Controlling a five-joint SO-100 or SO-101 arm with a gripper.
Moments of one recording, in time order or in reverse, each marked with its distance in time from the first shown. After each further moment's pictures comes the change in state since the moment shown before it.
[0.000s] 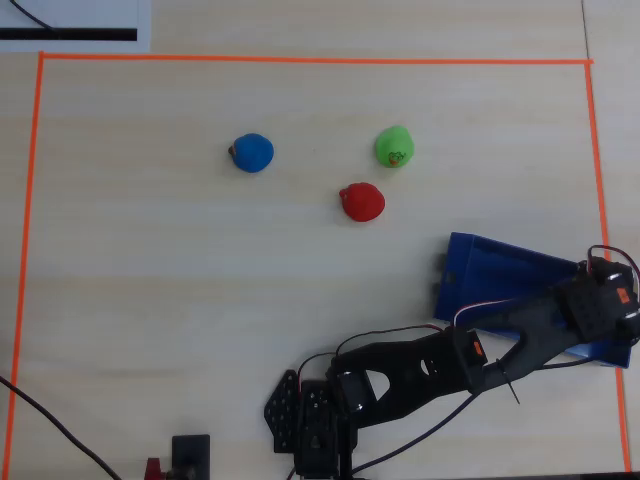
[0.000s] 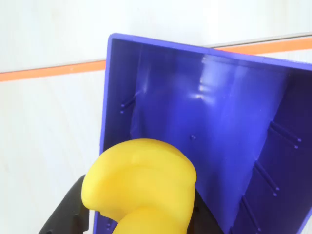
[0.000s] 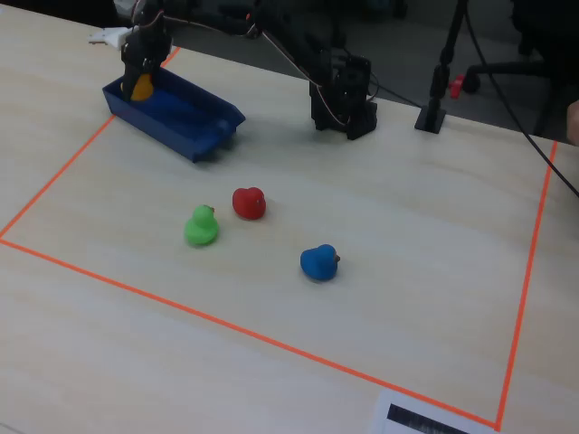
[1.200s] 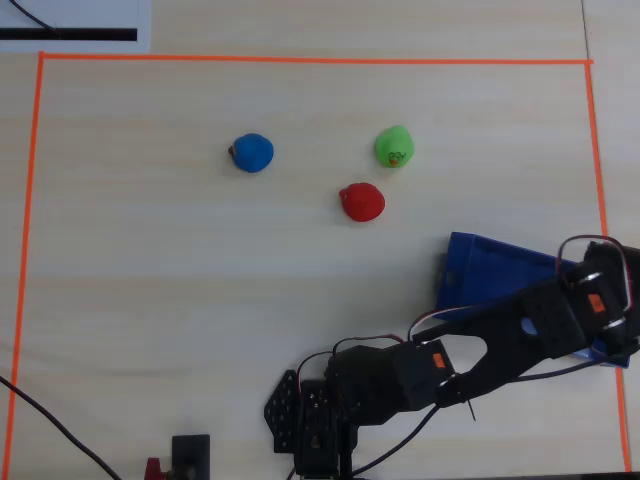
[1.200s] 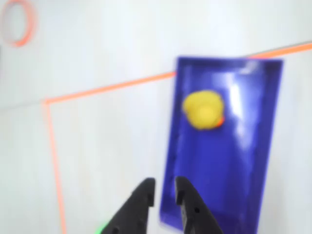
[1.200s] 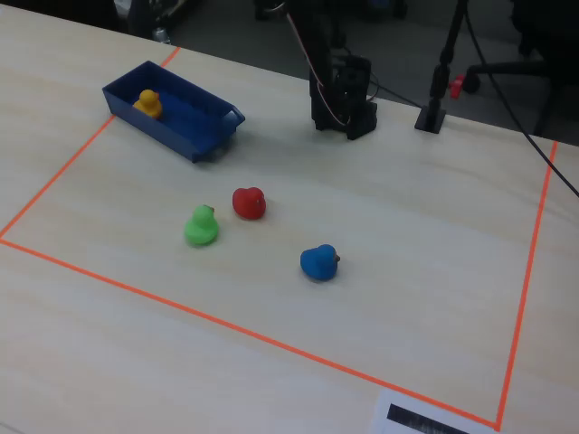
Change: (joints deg) arm -4.7 30.1 4.0 8.3 9.7
